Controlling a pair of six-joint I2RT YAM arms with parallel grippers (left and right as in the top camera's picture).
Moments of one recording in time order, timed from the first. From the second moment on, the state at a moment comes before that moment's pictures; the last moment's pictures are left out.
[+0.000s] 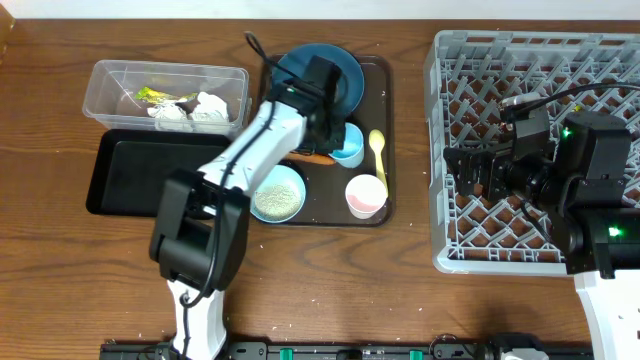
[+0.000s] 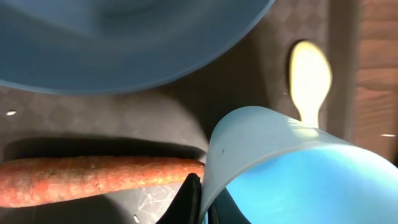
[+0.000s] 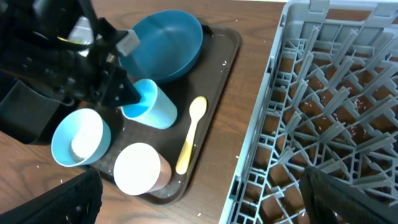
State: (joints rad) left arm -0.42 2.04 1.59 -0.79 0.19 -0.36; right arm 0.04 1.07 1.15 -0.79 -0.39 -0.01
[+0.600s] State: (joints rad) left arm -0.15 1.88 1.62 -0.81 1.08 -0.33; right arm 0.04 1.29 1.15 -0.41 -0.84 -0.02
